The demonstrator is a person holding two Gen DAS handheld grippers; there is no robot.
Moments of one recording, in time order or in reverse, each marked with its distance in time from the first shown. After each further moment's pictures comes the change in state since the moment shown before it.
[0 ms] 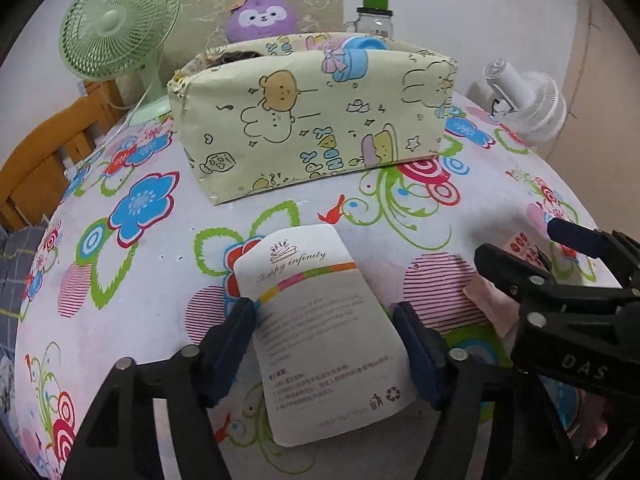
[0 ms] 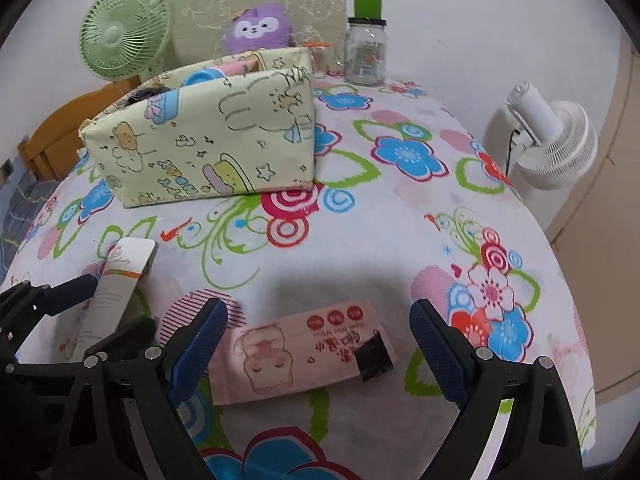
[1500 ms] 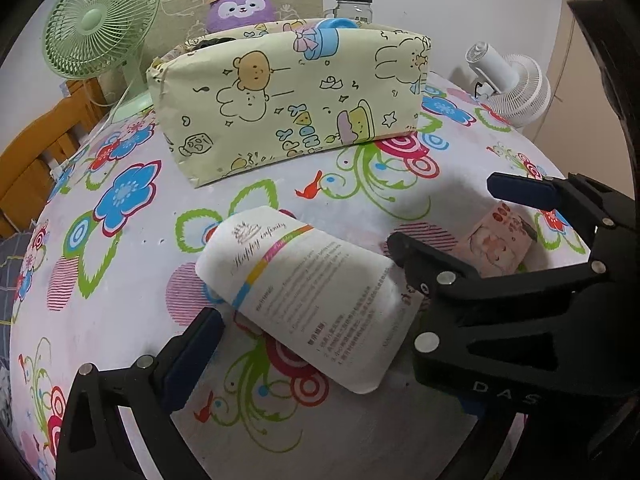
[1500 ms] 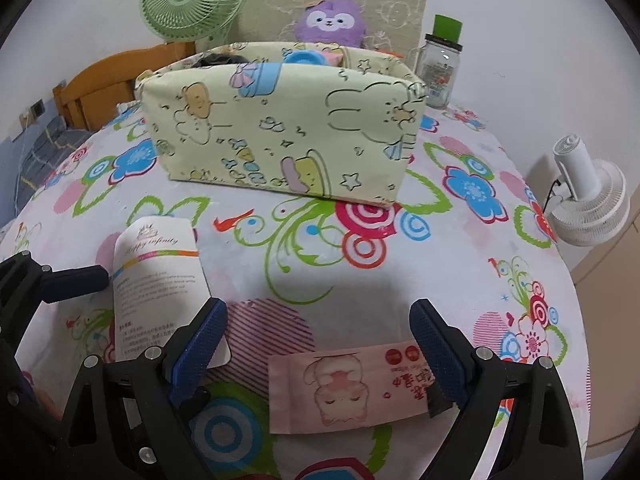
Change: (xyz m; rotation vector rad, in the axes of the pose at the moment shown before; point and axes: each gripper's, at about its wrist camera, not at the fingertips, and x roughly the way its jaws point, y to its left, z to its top) left arm 0.000 -0.007 -0.010 0.044 0.041 -0.046; right arm 0.010 0.045 0.008 -0.212 -0.001 0.067
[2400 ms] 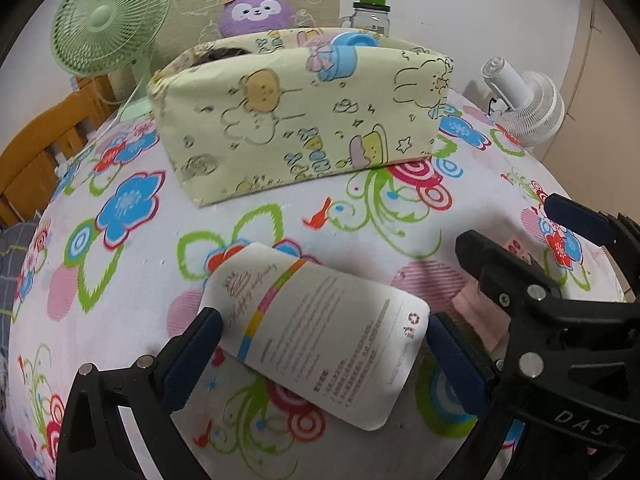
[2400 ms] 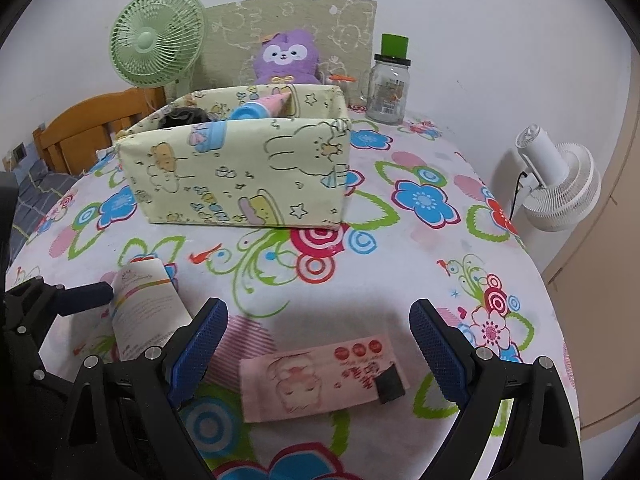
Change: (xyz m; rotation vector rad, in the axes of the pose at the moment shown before) left arm 0.005 0.002 0.018 -0.055 -0.017 0.017; right arm -0.028 -0.024 0.000 0.120 -0.095 -0.067
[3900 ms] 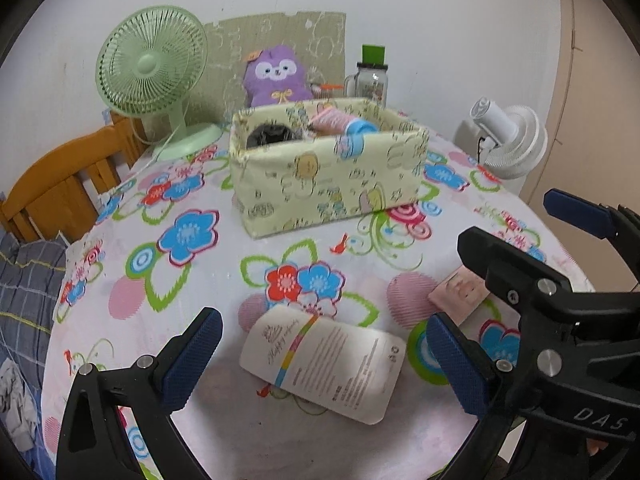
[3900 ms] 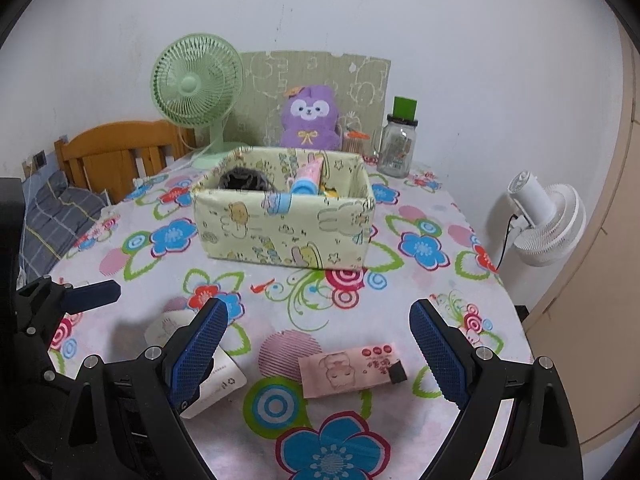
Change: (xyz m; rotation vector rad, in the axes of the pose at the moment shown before) left arm -0.080 0.015 -0.017 0.008 -0.166 0.022; right arm -0.083 0.036 0.005 -0.042 -0.133 0.005
